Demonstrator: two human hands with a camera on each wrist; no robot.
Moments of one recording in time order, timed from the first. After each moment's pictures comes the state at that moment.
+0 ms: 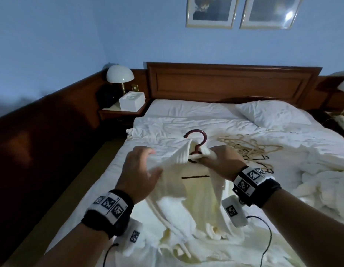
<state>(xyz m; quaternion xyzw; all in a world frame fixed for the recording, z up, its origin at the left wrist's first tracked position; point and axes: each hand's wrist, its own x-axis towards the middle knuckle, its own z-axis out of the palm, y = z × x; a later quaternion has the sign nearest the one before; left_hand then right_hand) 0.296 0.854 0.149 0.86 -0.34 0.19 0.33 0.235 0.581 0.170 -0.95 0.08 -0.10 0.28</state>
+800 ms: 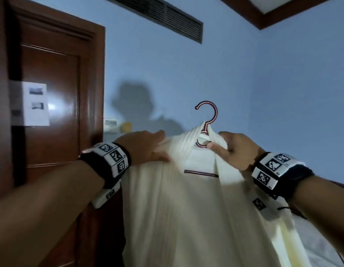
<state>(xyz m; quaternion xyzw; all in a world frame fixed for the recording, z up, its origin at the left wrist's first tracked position) 0.185 1.118 0.495 0.94 -0.05 0.30 -0.13 0.307 0.852 0.499 -0.83 -0.43 -0.28 0.21</state>
